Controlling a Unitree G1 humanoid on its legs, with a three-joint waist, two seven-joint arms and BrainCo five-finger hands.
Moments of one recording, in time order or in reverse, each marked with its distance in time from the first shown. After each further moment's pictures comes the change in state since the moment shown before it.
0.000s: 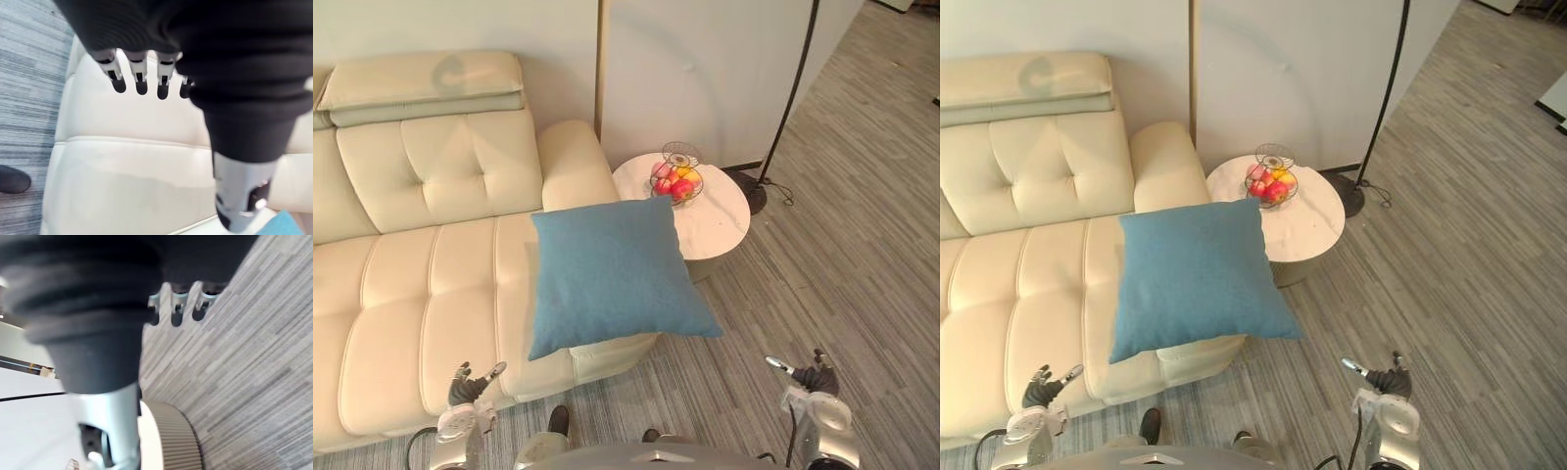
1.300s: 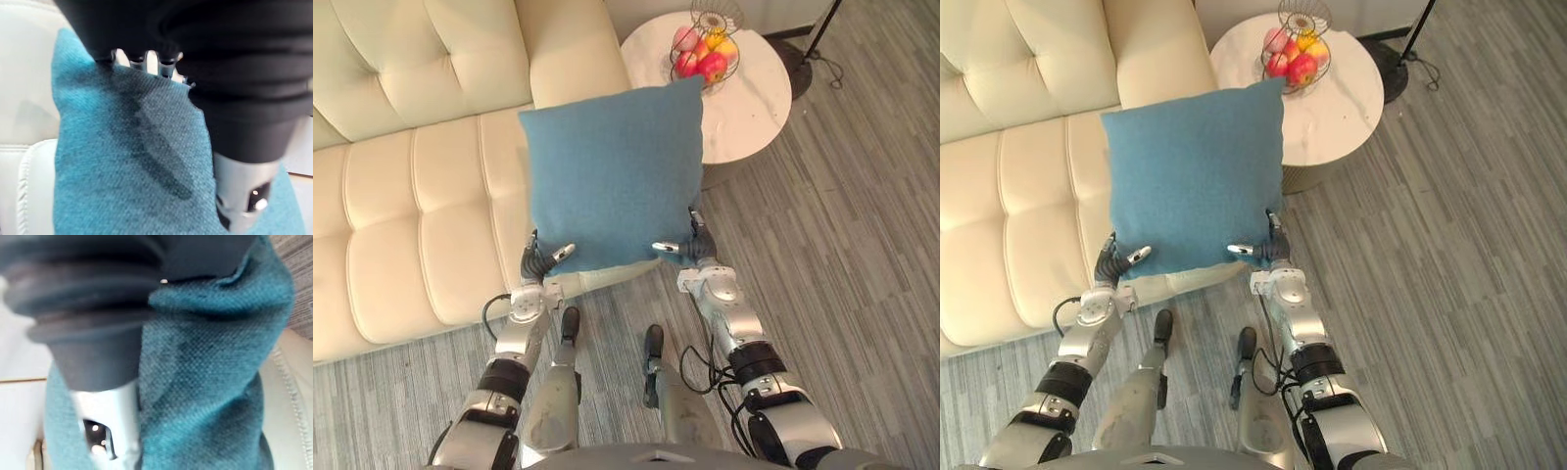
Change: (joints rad) left arm -0.445 -0.079 -0.379 -0.189 -0.119 -0.023 0.155; right arm -0.492 0.067 0.631 -0.081 0.174 -0.036 -0.008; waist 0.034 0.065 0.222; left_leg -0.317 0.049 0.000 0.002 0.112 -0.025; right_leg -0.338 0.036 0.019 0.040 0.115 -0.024
